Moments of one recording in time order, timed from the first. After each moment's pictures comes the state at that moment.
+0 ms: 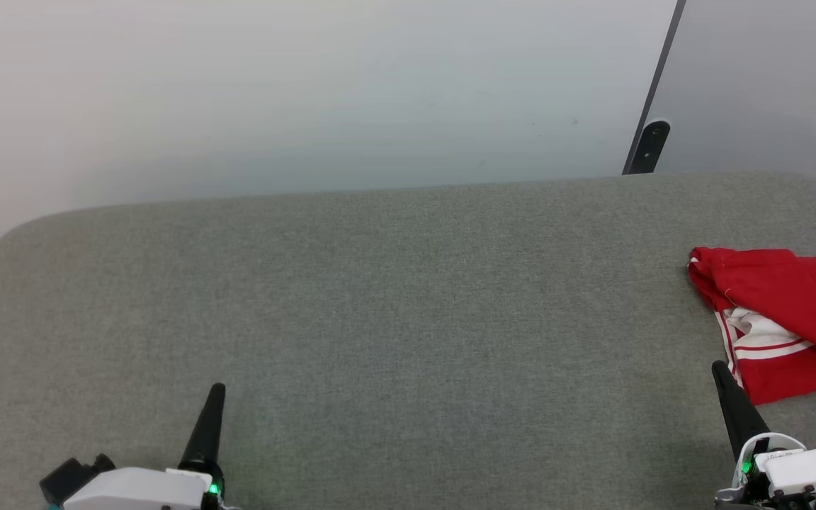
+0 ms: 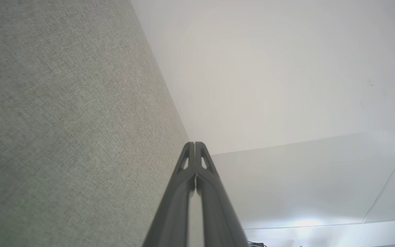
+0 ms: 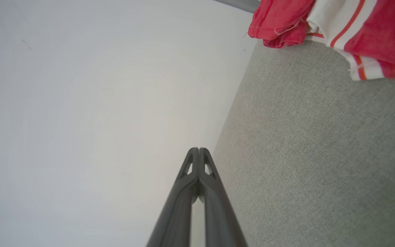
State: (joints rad) left arm -0.02 0.10 0.04 0.20 -1.39 -0.09 0.02; right arm -0.05 -0.07 -0.10 0.20 1.41 0.13 0.13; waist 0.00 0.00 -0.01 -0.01
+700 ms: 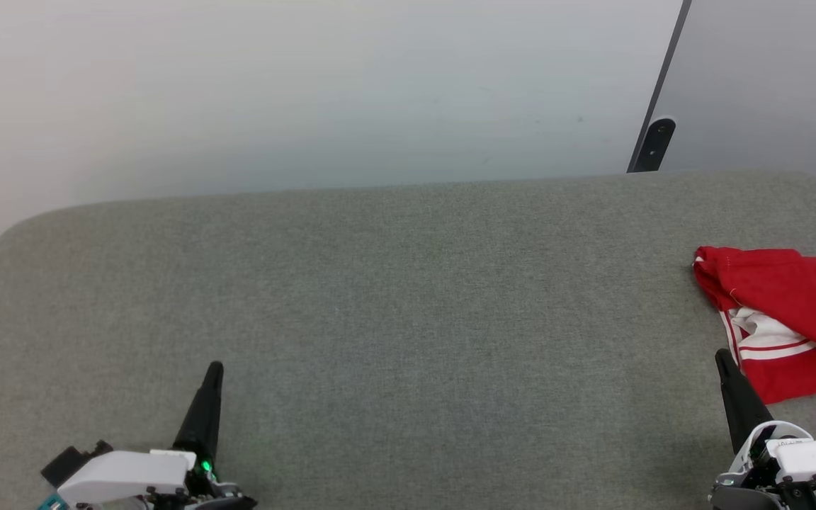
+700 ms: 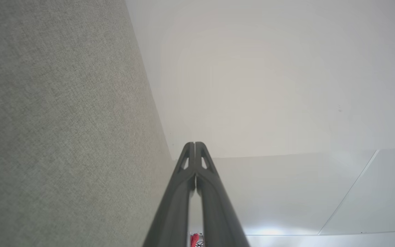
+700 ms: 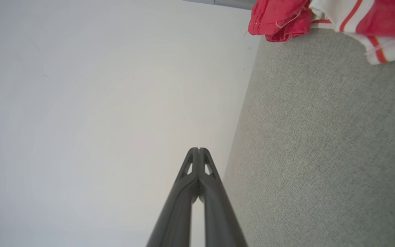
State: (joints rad) left arm -0.07 0.08 0.06 0.23 -1.55 -0.11 0.06; right arm -0.09 -0.06 -0.11 0.23 1.54 0.13 0.12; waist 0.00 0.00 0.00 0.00
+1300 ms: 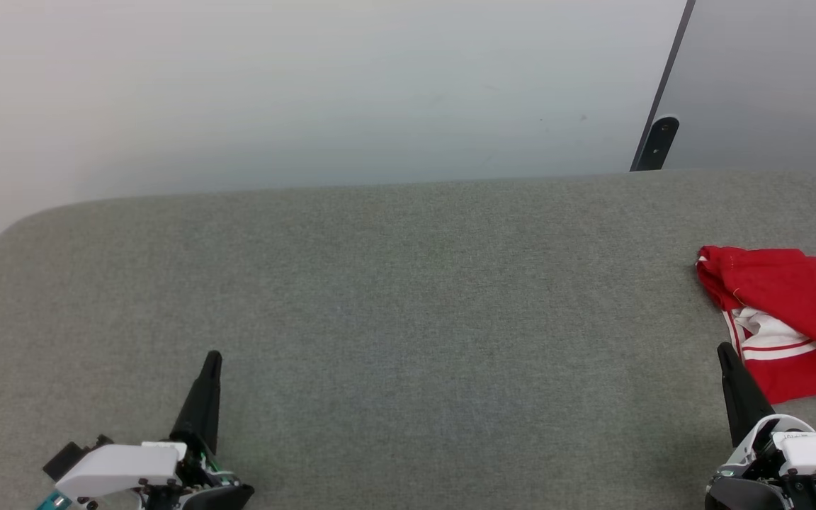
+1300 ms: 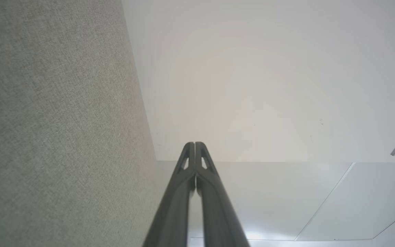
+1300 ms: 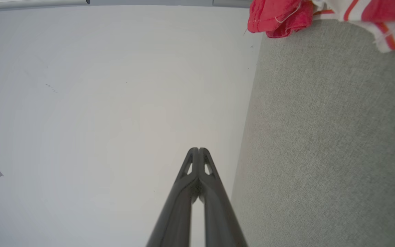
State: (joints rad) left arm -0.10 0.08 0.08 0.24 -1.64 -0.13 0.08; right arm -0.11 -0.05 -0.11 0.25 1.61 0.13 0.11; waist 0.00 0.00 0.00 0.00
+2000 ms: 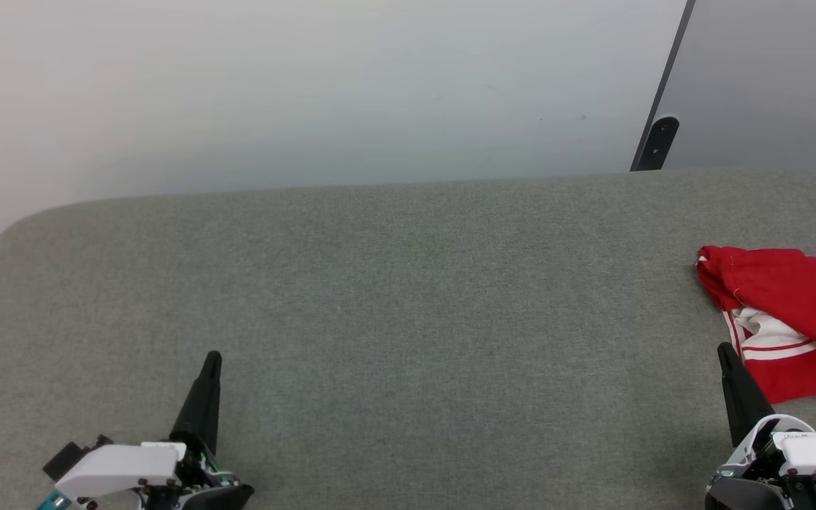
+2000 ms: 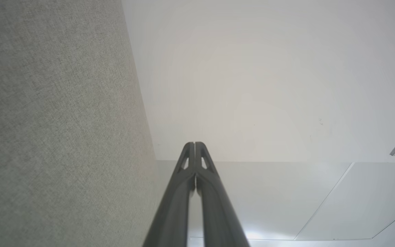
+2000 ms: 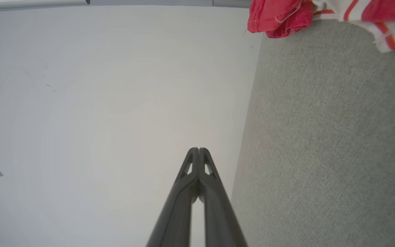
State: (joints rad) left arm -0.10 0.07 0.09 0.25 -1.64 -0.13 0.09; right arm -0.11 -0.05 -0.11 0.25 1.61 0.13 0.11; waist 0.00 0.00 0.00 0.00
